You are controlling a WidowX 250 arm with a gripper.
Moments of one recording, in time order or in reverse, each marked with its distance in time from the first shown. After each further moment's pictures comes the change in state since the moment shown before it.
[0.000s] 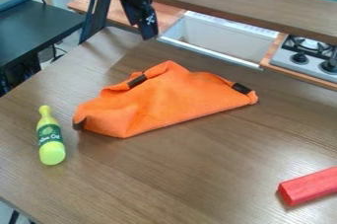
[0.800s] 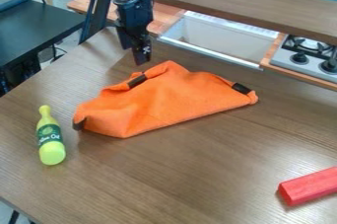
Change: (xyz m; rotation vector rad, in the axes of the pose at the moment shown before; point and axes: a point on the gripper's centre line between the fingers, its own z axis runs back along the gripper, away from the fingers) arm -0.024 0.016 -0.050 0.086 0.129 0.050
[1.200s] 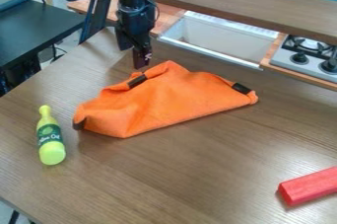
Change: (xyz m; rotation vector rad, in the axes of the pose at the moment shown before) arm -0.003 0.003 -0.009 0.127 0.065 0.041
